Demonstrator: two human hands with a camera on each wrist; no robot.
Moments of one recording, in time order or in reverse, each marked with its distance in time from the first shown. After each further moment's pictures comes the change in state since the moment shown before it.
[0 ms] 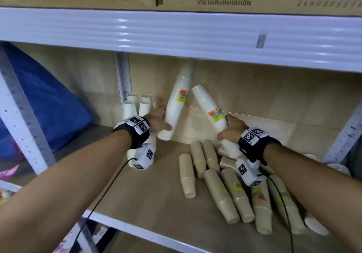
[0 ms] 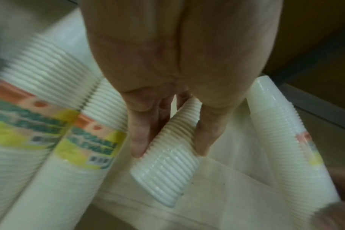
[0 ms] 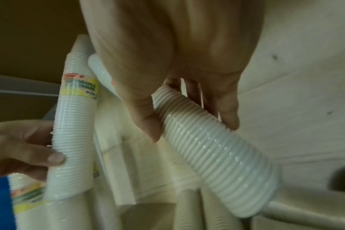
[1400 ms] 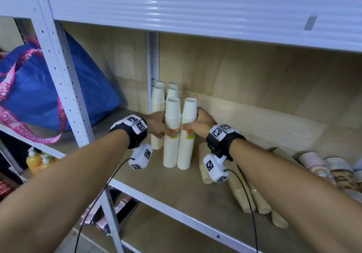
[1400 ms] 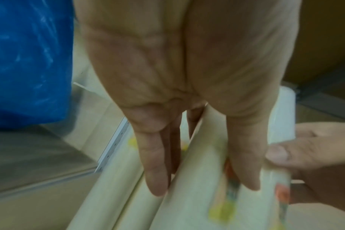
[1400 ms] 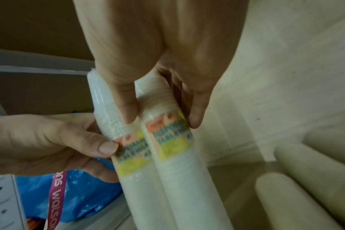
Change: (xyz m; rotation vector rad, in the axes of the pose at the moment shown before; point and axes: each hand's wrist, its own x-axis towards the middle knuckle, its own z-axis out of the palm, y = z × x) left_hand -0.081 -0.052 -0.015 -0.216 -0.203 -0.218; right_hand -0.034 -0.120 0.103 0.407 -0.191 -0.258
